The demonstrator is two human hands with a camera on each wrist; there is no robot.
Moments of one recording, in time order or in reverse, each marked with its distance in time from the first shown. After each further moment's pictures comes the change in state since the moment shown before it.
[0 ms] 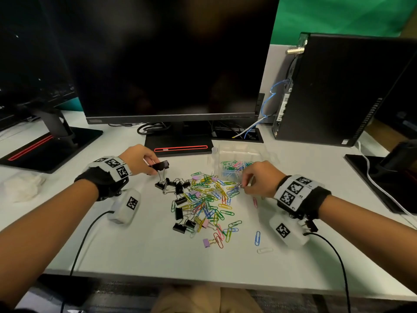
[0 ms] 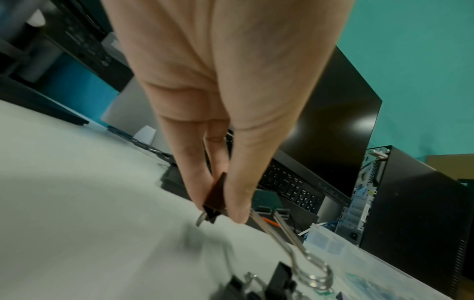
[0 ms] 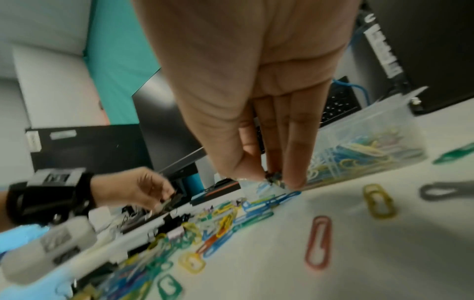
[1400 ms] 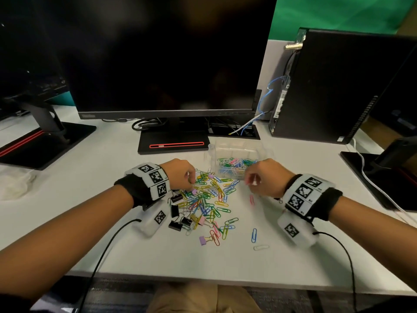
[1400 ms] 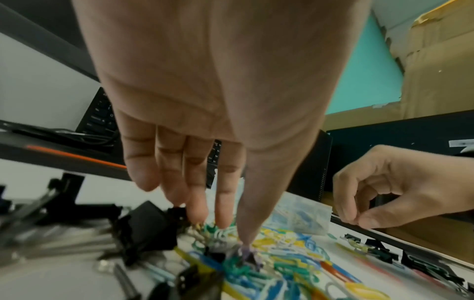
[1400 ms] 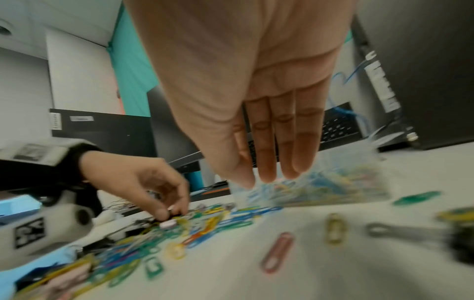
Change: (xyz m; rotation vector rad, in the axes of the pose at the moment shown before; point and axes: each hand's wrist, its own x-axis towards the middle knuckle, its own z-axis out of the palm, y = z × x) left_hand -0.012 0.086 0.049 0.213 -0.230 0.241; right_hand -0.015 0.008 -0.009 -0.145 -0.010 -0.067
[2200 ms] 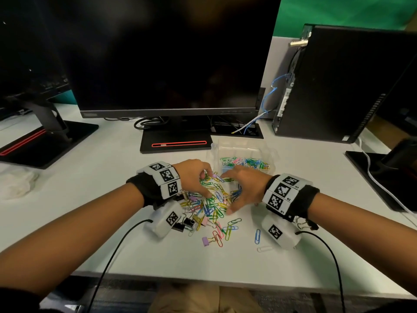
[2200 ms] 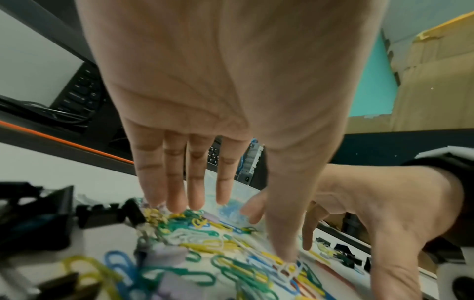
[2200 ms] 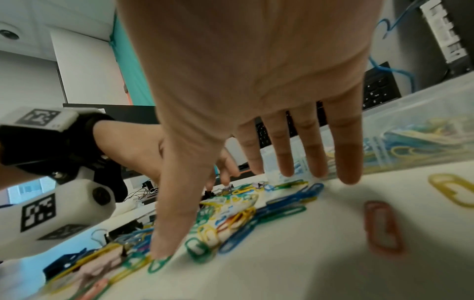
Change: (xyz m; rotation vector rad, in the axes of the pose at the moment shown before) left_hand 0.002 0.021 -0.001 -0.047 -0.061 0.075; right_hand 0.028 -0.029 0.021 -0.029 -0.239 -0.012
